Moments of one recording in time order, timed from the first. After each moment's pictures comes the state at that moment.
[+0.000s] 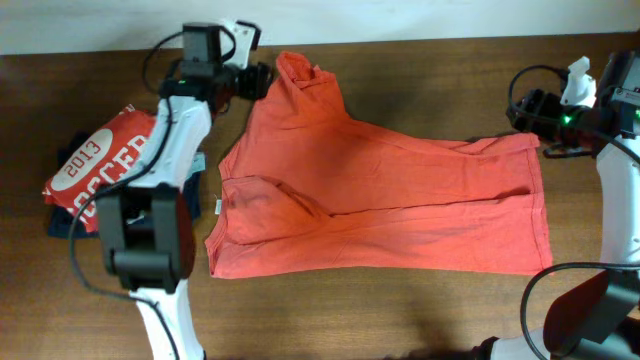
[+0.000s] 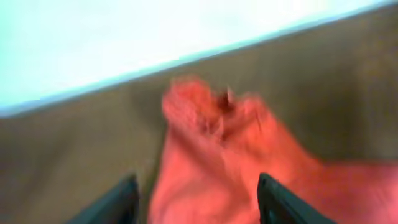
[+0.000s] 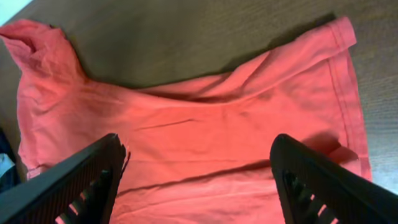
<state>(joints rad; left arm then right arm) -0.13 2.18 1.80 -0.28 0.34 0.11 -0.37 1.67 1.53 -0.88 -0.38 0.13</state>
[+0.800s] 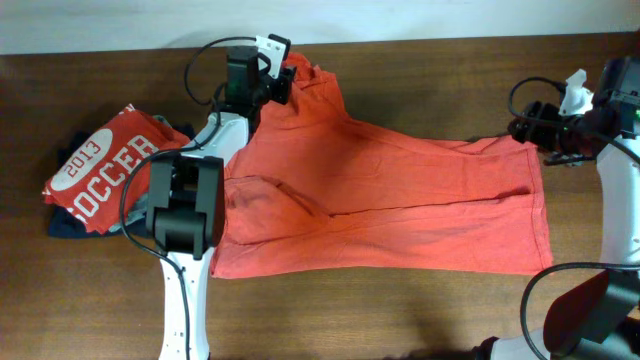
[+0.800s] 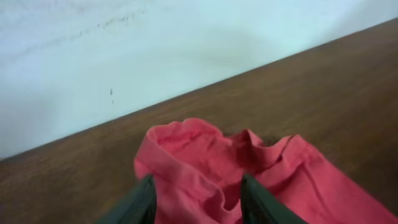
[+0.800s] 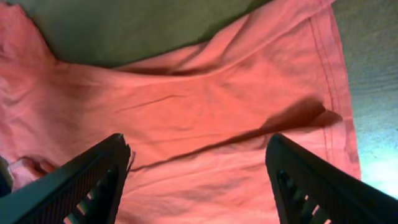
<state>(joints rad) -0.20 2.47 1.82 0.20 0.26 0.11 -0.37 1.67 1.53 -0.98 -0.31 0.13</state>
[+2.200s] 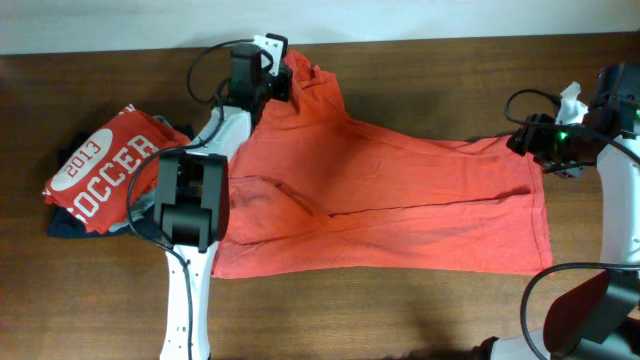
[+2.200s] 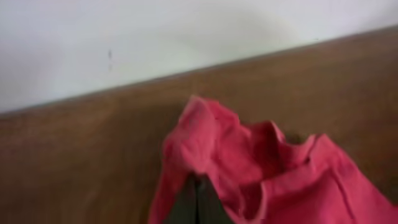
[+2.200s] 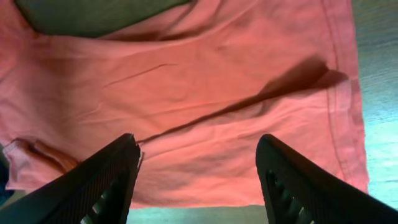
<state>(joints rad) -0.19 2.56 1.99 0.00 0.25 0.00 -0.37 1.67 1.53 -1.08 -0.29 0.12</state>
